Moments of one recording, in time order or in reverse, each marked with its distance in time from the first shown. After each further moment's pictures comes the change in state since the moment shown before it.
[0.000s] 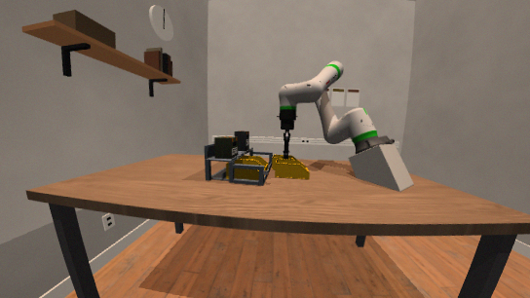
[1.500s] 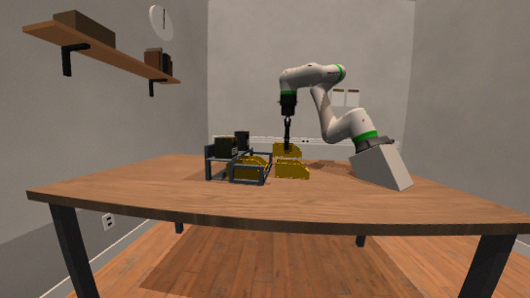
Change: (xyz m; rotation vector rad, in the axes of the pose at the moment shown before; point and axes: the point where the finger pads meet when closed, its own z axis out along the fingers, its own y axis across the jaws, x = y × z) arm 0.000 0.000 -0.080 0.000 0.000 0.000
